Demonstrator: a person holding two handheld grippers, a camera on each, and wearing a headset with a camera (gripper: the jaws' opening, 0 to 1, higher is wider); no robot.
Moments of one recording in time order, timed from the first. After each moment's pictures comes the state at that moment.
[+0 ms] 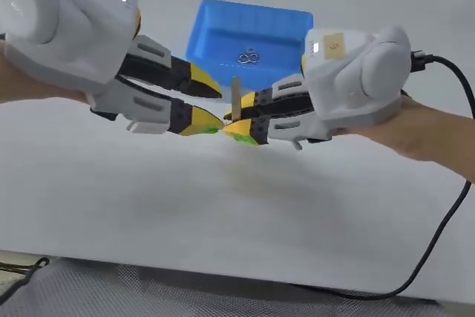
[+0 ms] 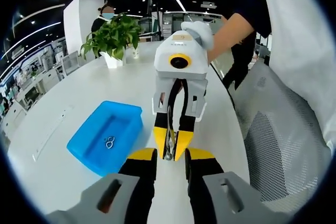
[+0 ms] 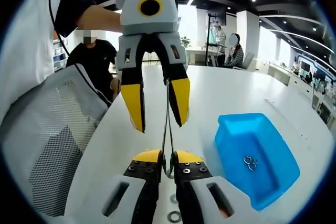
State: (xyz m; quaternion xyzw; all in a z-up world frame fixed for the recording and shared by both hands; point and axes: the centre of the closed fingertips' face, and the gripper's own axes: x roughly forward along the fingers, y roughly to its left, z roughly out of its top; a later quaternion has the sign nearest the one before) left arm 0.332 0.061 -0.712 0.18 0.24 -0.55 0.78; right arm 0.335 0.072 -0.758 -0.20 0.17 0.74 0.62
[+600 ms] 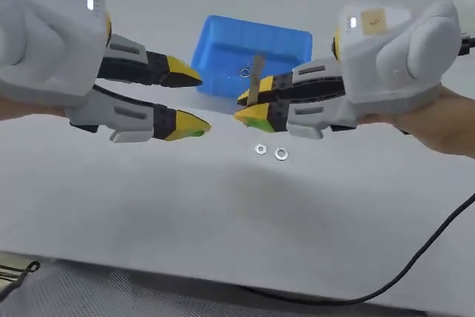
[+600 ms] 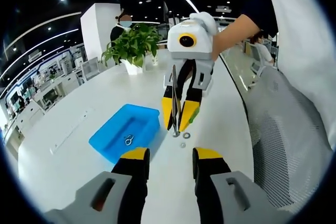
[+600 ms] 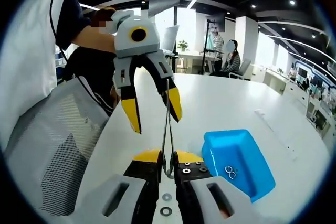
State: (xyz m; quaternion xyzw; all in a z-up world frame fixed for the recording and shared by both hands) left arm 0.331 0.079 -0.695 0.19 0.20 -0.48 0.83; right arm 0.343 0.060 -0.706 -0.21 0.14 0.73 0.64
